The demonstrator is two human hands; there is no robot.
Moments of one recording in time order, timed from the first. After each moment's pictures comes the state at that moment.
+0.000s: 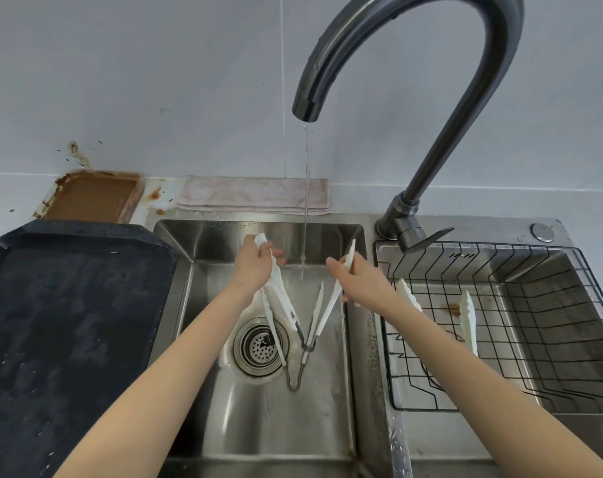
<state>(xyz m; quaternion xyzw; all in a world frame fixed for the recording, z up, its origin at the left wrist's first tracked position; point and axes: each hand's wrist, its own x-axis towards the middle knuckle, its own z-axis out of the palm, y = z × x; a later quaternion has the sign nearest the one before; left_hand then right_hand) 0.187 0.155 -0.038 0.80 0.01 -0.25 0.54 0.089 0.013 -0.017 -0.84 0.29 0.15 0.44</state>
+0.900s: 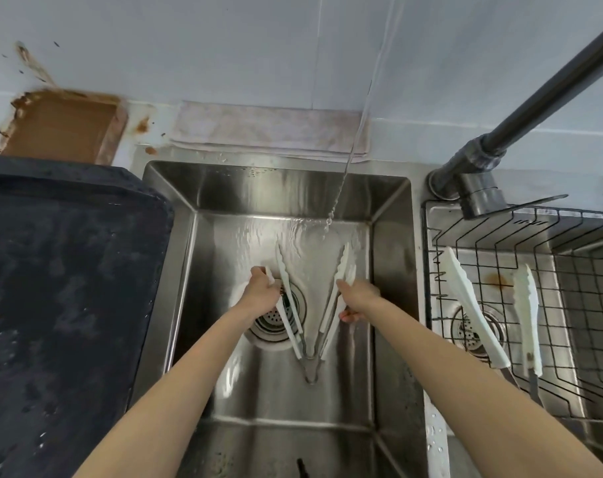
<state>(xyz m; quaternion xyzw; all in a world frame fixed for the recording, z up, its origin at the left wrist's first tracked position) 0.163 0.200 -0.155 0.79 0.12 -0.48 0.37 0.094 0.043 -0.156 -0.64 0.49 0.33 0.49</state>
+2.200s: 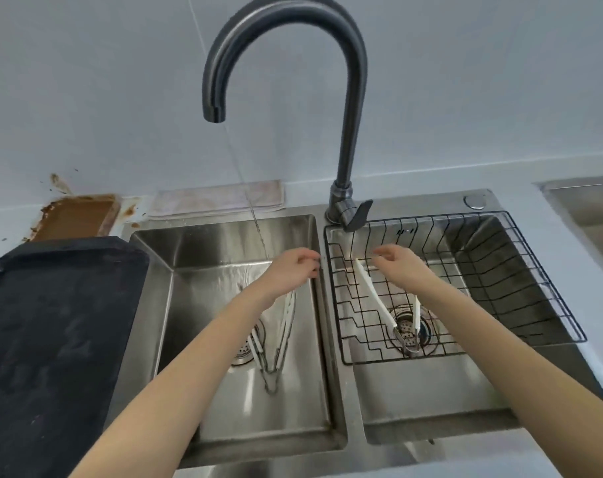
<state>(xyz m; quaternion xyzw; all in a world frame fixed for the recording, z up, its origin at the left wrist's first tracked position) 0.087 0.089 0.019 0.80 -0.17 -0.40 0.41 -0.016 -0.068 0.015 -0.81 0.37 0.09 0.45</state>
